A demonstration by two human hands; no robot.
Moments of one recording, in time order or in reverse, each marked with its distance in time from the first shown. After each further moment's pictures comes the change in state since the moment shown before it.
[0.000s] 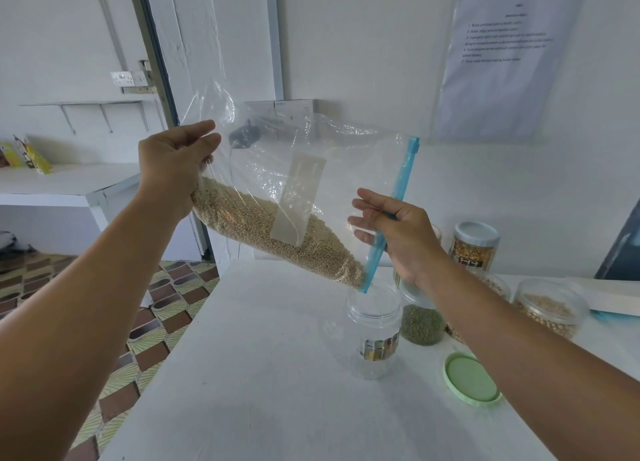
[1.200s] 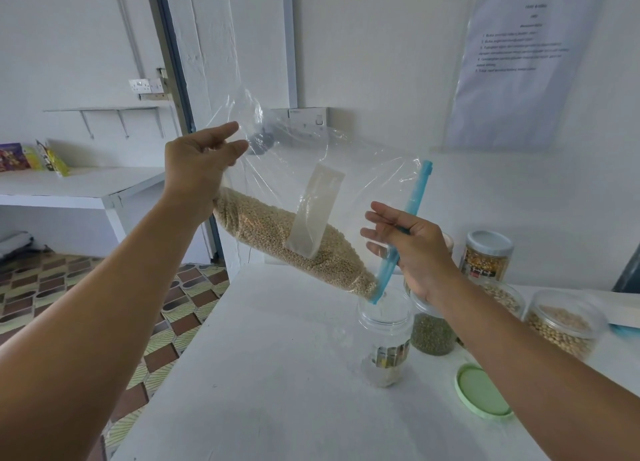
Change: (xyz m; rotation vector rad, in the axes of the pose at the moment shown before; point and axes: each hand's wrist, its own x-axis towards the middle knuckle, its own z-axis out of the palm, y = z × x) left_hand 0.002 0.002 0.003 0.058 -0.071 0.088; right_hand -0.006 0.006 0.000 0.036 0.006 0.012
